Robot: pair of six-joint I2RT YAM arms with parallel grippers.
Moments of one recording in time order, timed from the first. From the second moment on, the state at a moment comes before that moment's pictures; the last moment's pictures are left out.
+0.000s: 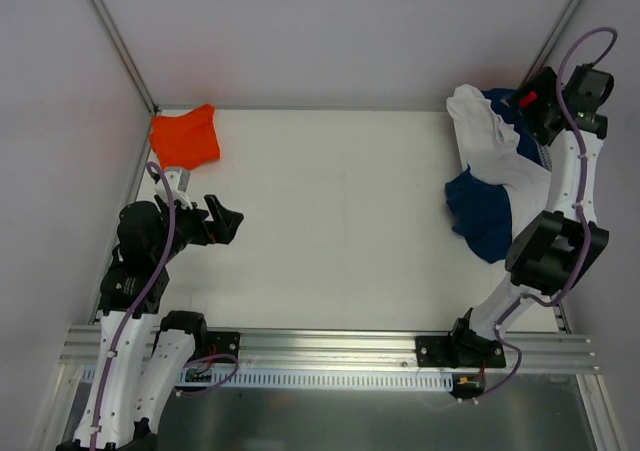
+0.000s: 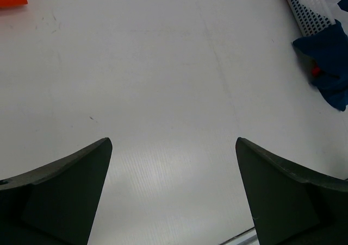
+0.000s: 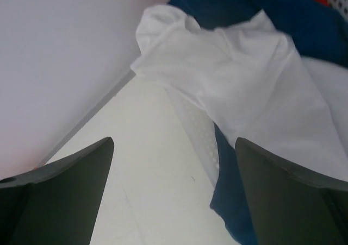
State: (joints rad) left arm -0.07 0.54 0.79 -0.60 0.33 -0.27; right arm -0.35 1.73 1.75 -0.63 -0.22 0.57
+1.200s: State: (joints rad) left arm -0.07 0.58 0.79 -0.60 0.36 -0.27; right arm -0.30 2.32 2.19 -0.63 -0.01 0.39
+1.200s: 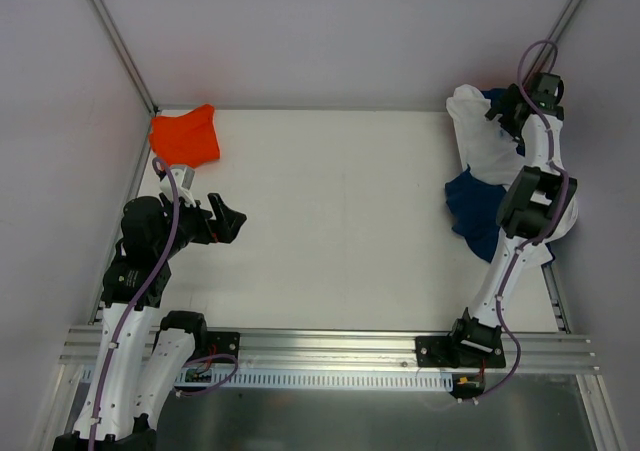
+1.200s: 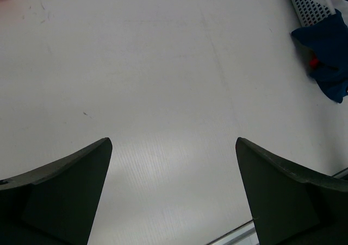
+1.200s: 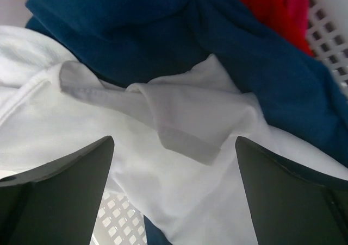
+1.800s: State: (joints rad) left arm -0.07 0.59 0.79 -0.60 0.36 -0.26; right arm -0.32 2.22 2.19 -0.62 0.08 0.37
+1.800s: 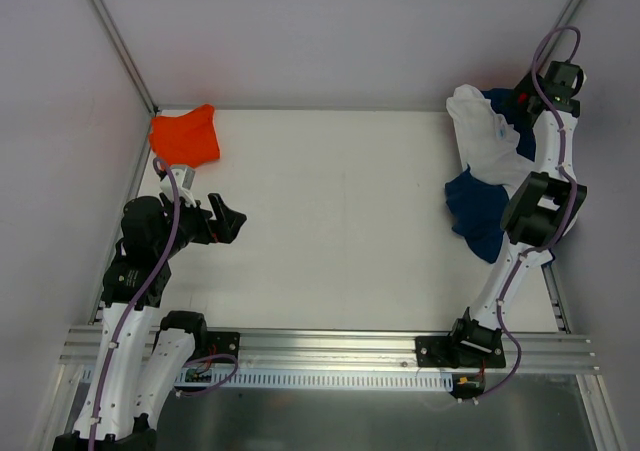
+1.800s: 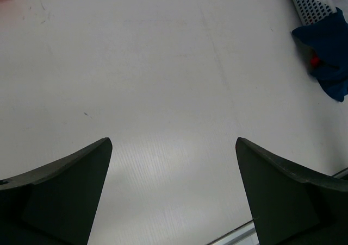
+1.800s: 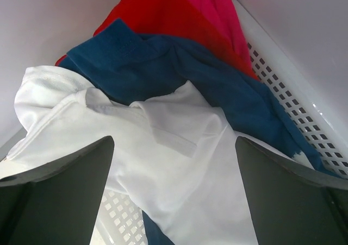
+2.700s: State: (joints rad) left arm -0.07 0.61 0.79 -0.60 0.39 -0.26; right arm -0.32 2.30 2.14 -0.55 0.08 0.37
